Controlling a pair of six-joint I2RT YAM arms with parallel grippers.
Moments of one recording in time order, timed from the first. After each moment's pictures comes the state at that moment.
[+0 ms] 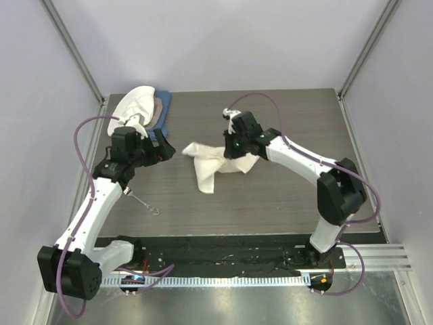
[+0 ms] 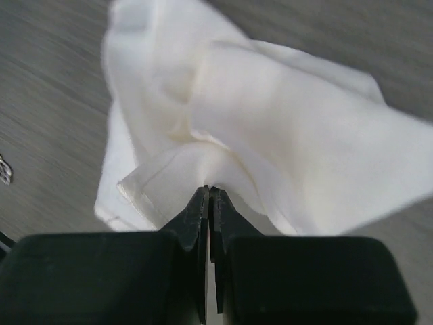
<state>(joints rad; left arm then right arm) -0.17 1.08 0.95 -0.45 0.16 -0.45 0.62 1.76 1.38 -0.41 -0.09 0.27</state>
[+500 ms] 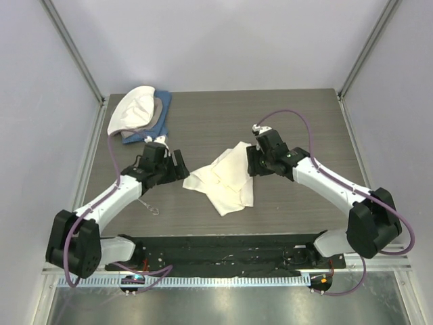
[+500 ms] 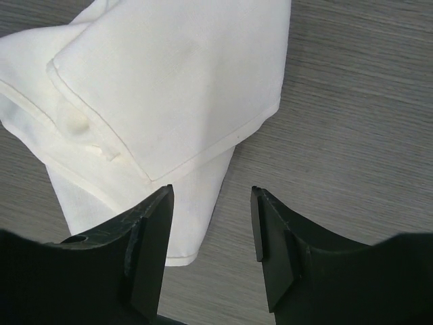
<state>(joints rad) -0.36 1.24 0.75 -0.31 0.05 -0.56 0.56 1.40 1.00 -0.50 0.08 0.33</state>
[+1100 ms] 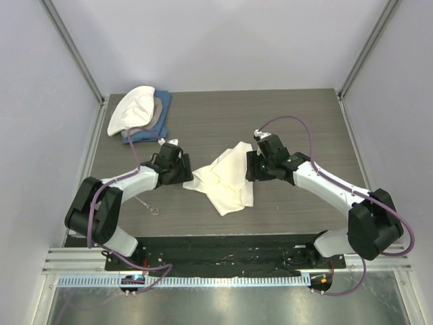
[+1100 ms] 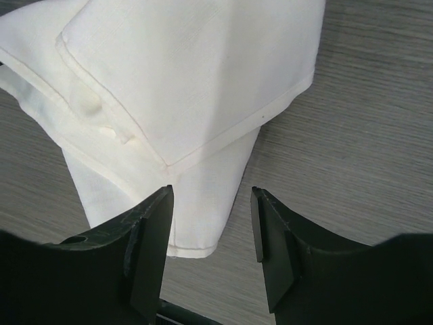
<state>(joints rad) -0.43 1.52 0.75 -0.15 -0.03 -0.54 0.56 1.38 0.93 -0.46 0.01 0.39</state>
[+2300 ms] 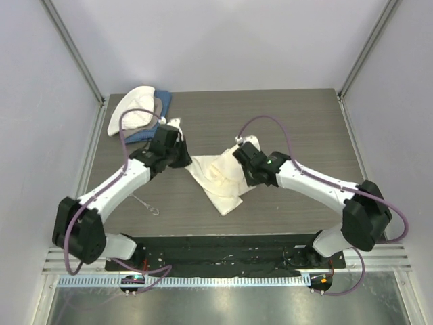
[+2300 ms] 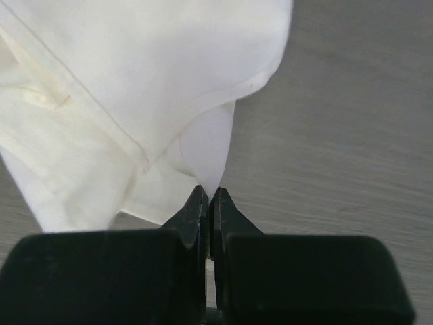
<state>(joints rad) -0.48 1.40 0.95 -0.36 0.01 -0.50 0.79 1.48 1.02 -0.66 0.33 0.42</state>
